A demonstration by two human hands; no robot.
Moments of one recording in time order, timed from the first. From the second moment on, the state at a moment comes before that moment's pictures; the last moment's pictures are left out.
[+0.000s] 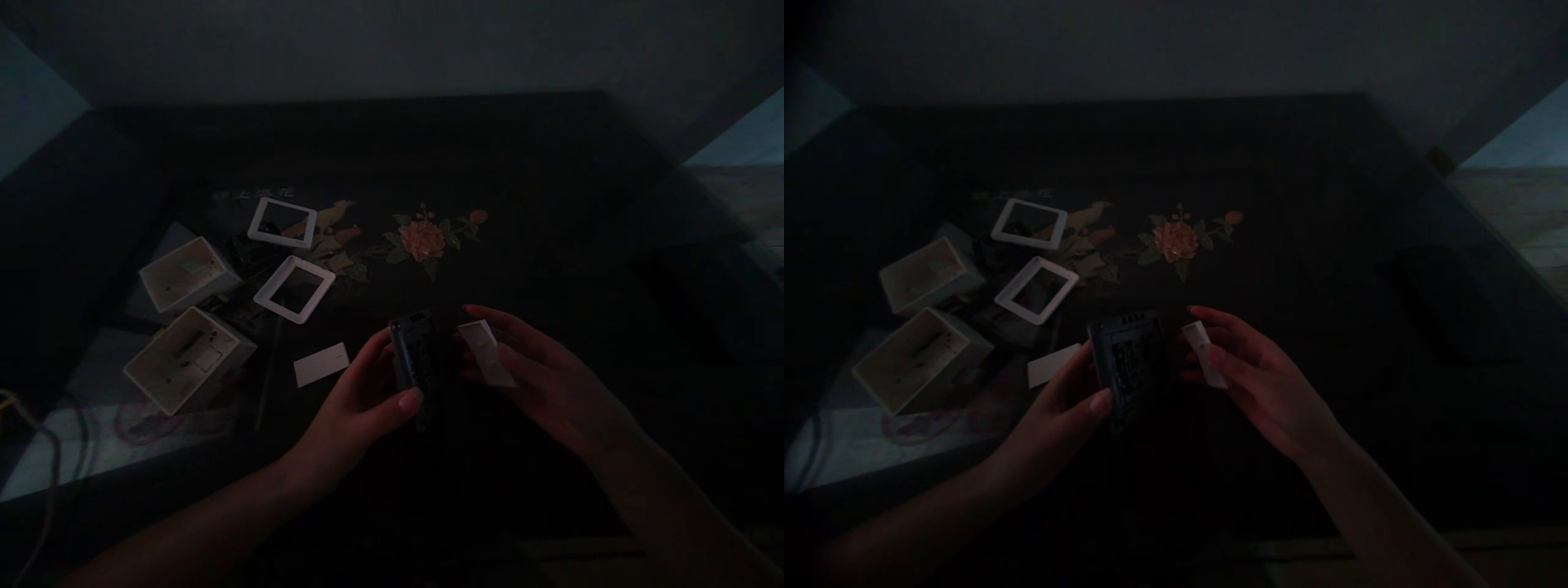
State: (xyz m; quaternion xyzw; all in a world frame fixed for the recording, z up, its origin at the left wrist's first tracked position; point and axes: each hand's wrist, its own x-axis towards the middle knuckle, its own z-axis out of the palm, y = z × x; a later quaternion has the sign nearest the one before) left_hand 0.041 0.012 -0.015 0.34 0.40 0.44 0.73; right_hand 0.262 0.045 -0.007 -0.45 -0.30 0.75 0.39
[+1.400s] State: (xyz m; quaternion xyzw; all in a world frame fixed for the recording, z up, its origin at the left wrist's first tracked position) left_hand 0.040 0.015 -0.001 0.38 0.41 0.41 0.72; right_hand 0.254 0.027 -0.020 -0.41 -0.81 0.29 0.32
